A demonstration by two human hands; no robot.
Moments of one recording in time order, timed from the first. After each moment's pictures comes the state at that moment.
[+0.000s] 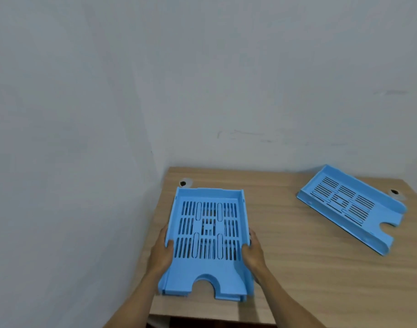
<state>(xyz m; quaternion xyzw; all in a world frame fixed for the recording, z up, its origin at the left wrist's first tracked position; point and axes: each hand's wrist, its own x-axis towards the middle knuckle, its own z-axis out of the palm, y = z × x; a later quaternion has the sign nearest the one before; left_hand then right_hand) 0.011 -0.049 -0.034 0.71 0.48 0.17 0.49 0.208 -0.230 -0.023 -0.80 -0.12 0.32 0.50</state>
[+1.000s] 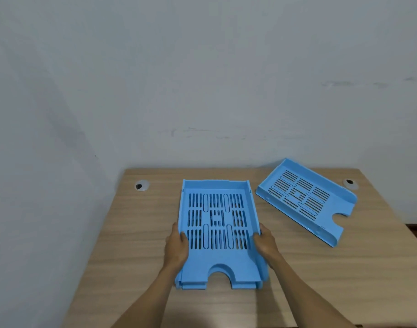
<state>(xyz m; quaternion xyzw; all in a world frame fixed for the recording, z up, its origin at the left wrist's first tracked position) 0.192 -0.162 -0.025 0.74 0.47 0.15 0.47 0.380 -0.342 -0.016 -0.84 -0.12 0.28 0.44</state>
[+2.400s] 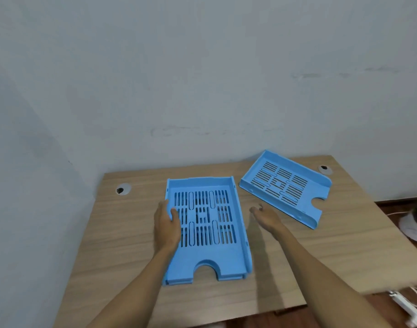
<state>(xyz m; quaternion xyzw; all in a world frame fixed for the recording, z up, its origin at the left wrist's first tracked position) 0.220 -0.147 0.008 0.76 0.43 0.23 0.42 0.414 -0.358 0.038 -0.88 -0.09 0.29 0.35</state>
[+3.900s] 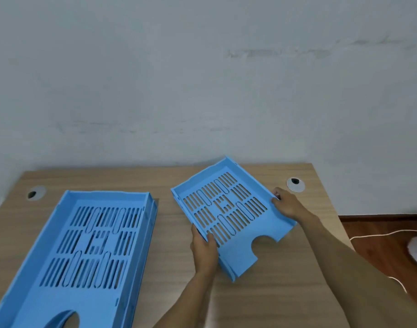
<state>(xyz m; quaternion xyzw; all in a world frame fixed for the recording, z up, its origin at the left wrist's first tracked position) 0.553 -0.415 -0.054 0.58 0.50 0.25 0.60 0.814 -0.518 -0.028 -0.89 -0.24 0.29 0.25</state>
